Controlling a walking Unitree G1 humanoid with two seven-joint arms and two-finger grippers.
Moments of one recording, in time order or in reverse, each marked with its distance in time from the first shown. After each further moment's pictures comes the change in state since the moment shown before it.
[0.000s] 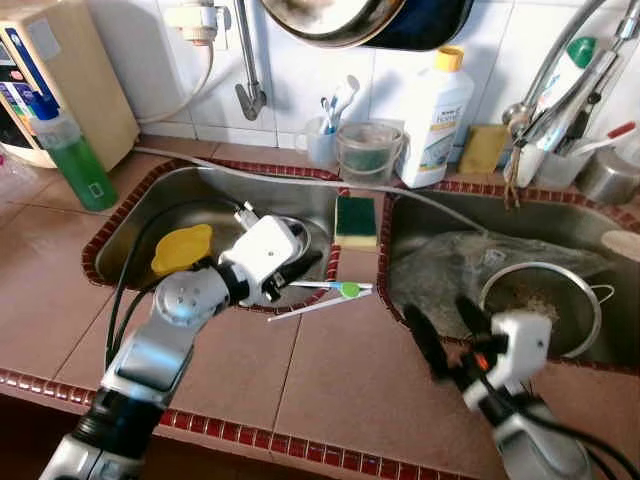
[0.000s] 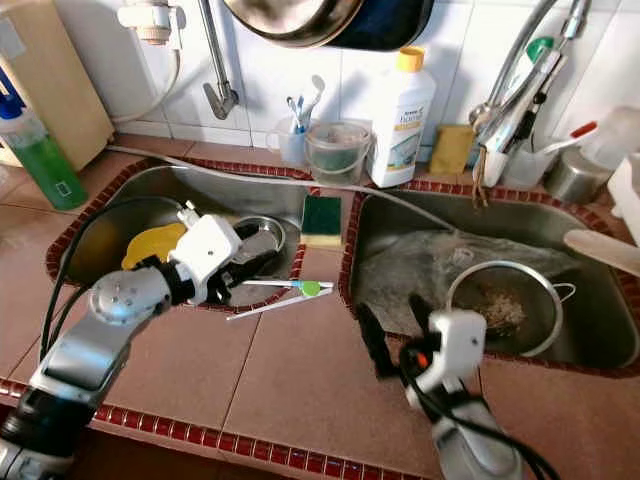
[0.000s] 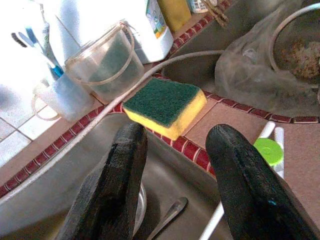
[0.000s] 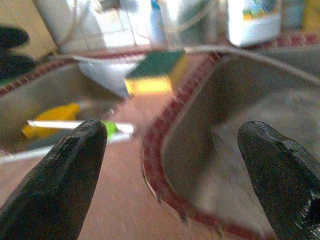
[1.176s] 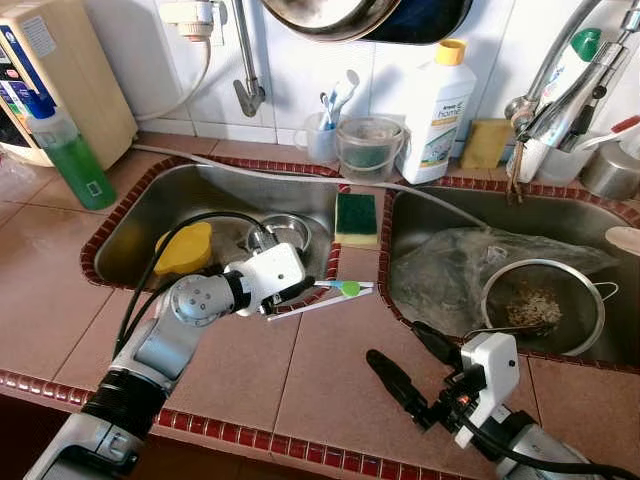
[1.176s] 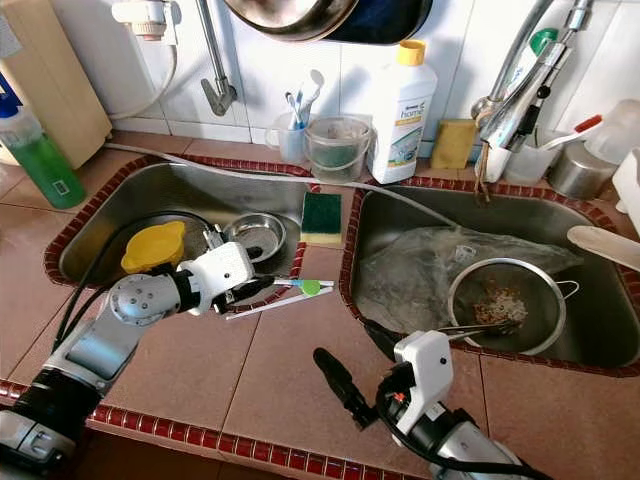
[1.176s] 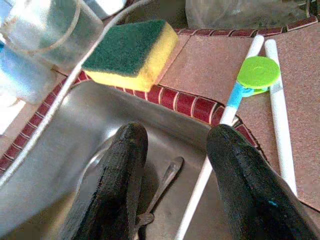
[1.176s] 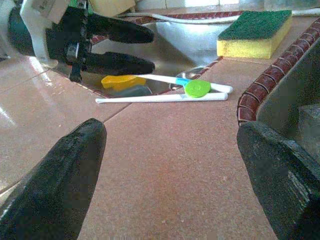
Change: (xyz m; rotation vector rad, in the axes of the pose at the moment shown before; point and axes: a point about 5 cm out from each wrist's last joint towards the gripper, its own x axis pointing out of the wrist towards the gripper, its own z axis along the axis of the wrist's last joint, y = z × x) left arm 0.010 -0.003 -0.030 0.176 0.129 -0.132; right arm -0.015 0.028 0.002 -0.033 0.133 0.310
